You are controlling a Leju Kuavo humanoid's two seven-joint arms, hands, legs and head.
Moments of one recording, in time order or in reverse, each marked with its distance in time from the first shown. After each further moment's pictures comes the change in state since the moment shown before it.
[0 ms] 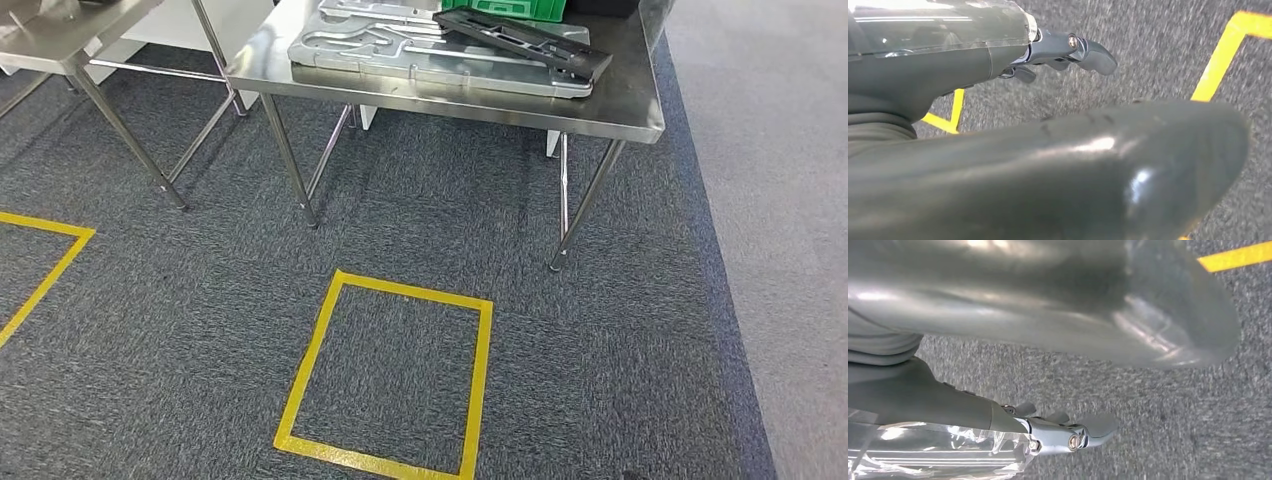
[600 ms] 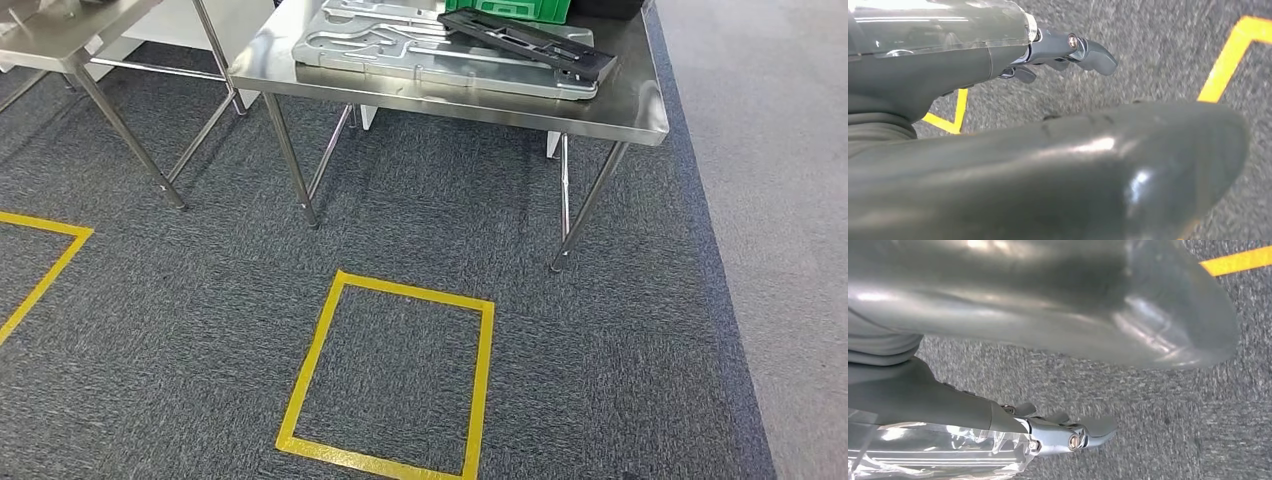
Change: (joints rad) left arm 0.002 0.001 0.000 0.000 0.006 -0.008 0.007; right arm -0.002 0.002 -0.001 0.000 0.014 -0.003 0.003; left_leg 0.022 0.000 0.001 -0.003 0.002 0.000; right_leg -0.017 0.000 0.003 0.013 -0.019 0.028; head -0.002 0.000
